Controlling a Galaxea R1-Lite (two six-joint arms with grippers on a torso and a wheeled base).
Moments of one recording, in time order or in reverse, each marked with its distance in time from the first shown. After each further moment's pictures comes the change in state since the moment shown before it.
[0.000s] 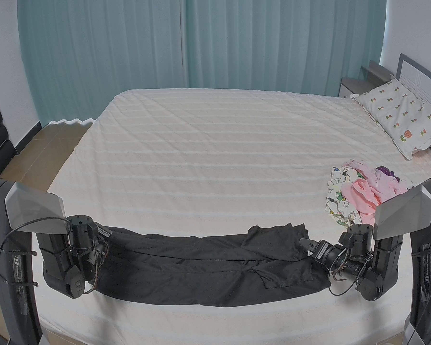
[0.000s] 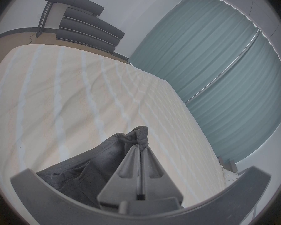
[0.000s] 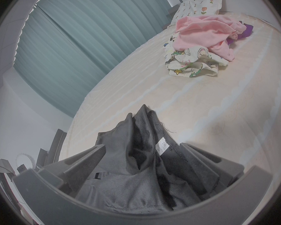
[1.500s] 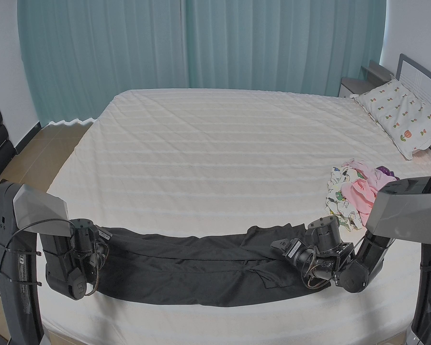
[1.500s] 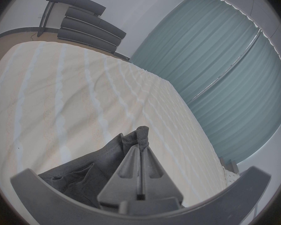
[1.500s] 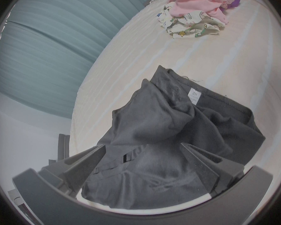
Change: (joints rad) left arm 0.014 0.053 -0.006 -0.044 -0.002 0.000; right arm 0.229 -0.162 -0.227 0.581 -0.086 0.344
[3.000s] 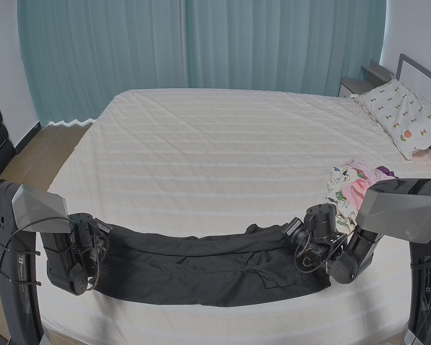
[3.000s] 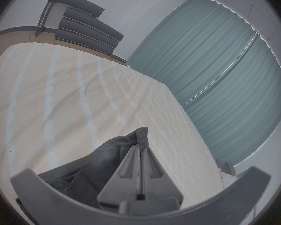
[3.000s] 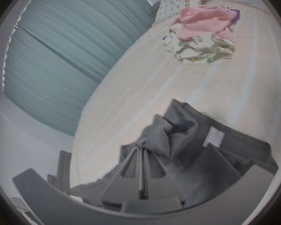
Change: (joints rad) left arm 0.005 -0.004 -0.053 0.000 -0.001 0.013; right arm -0.039 0.093 -0.141 -0.144 -0.147 -0.035
